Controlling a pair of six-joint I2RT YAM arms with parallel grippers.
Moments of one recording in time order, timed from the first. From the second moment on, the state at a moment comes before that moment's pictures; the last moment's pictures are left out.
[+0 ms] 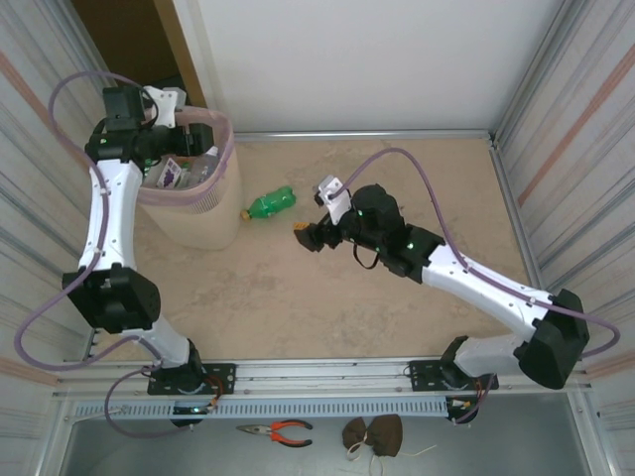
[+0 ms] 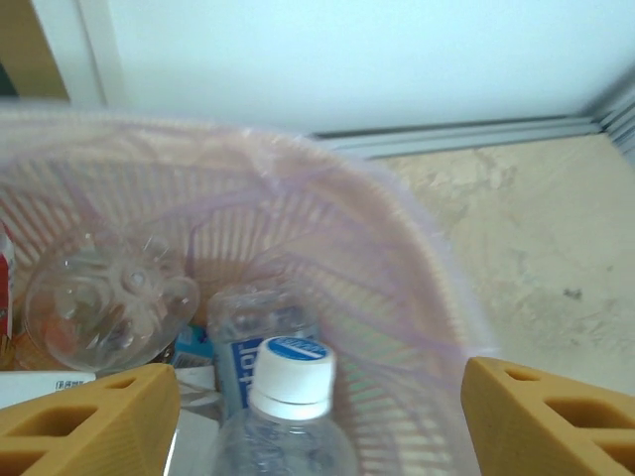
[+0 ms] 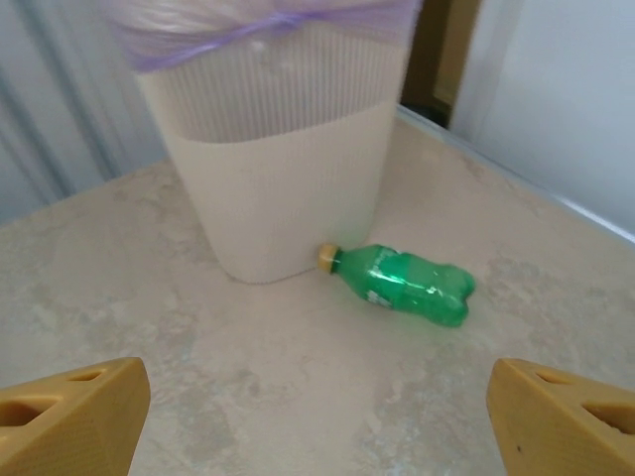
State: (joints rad) left arm 0.10 1.62 1.83 -0.84 0.49 0.06; right arm 0.82 1.31 1.09 -0.13 -0.04 0.03
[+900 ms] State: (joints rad) left arm 0.10 1.15 1.22 -0.55 0.61 0.02; right arm 0.70 2.11 1.90 -0.65 0.24 1.21
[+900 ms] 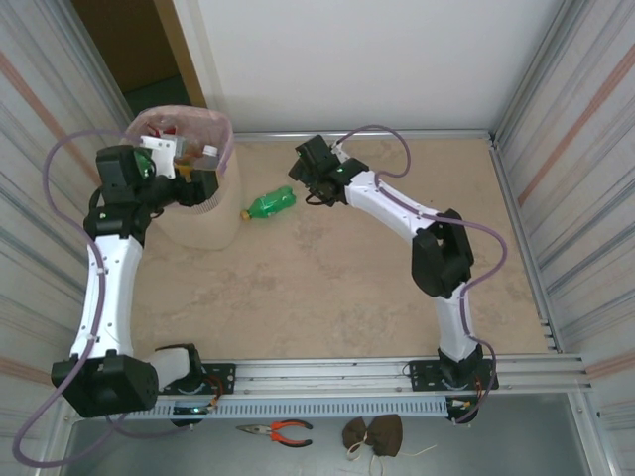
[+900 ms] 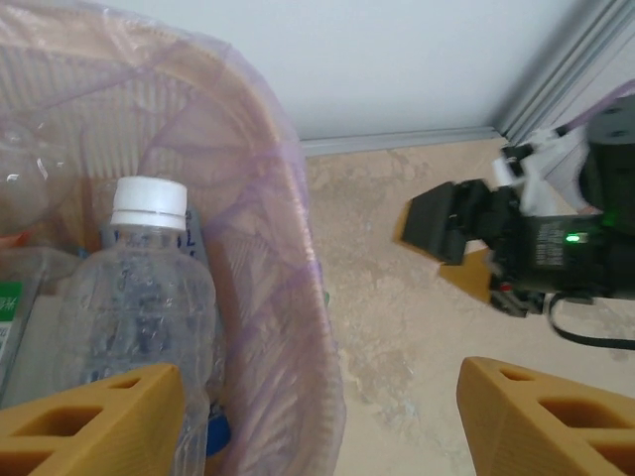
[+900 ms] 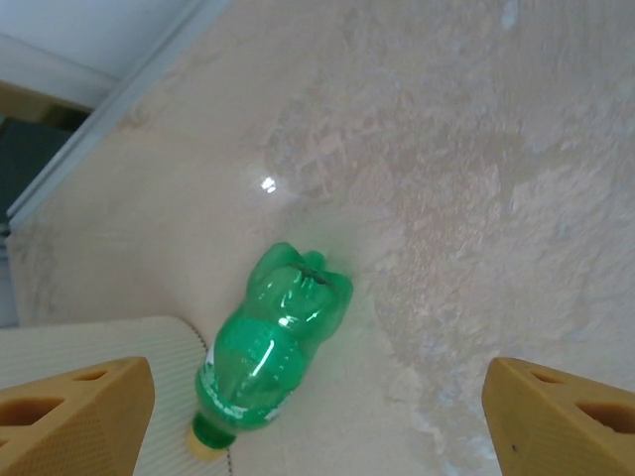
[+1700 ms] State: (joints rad) left arm 0.10 1.07 1.05 -0.28 0.67 -0.01; right arm 0.74 2.59 2.36 -0.70 0.18 1.51
